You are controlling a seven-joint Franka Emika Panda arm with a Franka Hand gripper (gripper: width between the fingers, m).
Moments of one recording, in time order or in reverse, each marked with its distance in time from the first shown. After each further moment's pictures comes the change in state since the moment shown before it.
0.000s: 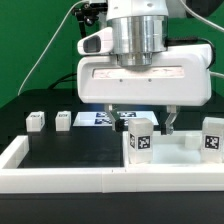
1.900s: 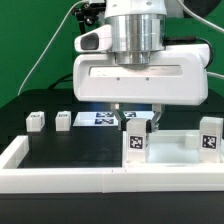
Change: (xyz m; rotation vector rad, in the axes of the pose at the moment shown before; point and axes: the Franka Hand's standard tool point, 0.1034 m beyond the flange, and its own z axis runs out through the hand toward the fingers) arm 0.001 0.007 0.000 -0.027 0.005 0.103
